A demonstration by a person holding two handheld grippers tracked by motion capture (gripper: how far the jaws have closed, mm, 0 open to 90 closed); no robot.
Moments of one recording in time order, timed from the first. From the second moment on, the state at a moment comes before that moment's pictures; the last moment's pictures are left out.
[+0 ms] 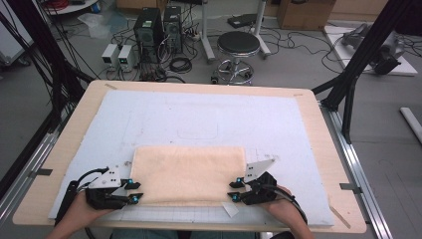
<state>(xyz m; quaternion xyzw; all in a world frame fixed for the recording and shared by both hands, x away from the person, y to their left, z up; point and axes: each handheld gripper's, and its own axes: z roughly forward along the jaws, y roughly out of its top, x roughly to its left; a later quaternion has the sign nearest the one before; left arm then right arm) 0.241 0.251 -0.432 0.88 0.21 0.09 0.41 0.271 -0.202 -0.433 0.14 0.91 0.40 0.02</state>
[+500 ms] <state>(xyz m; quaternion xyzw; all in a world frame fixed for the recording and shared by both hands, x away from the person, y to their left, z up) 0.253 0.256 -0.422 0.87 0.24 0.09 0.42 0.275 -0.207 -0.423 0.16 0.90 0.41 0.03</state>
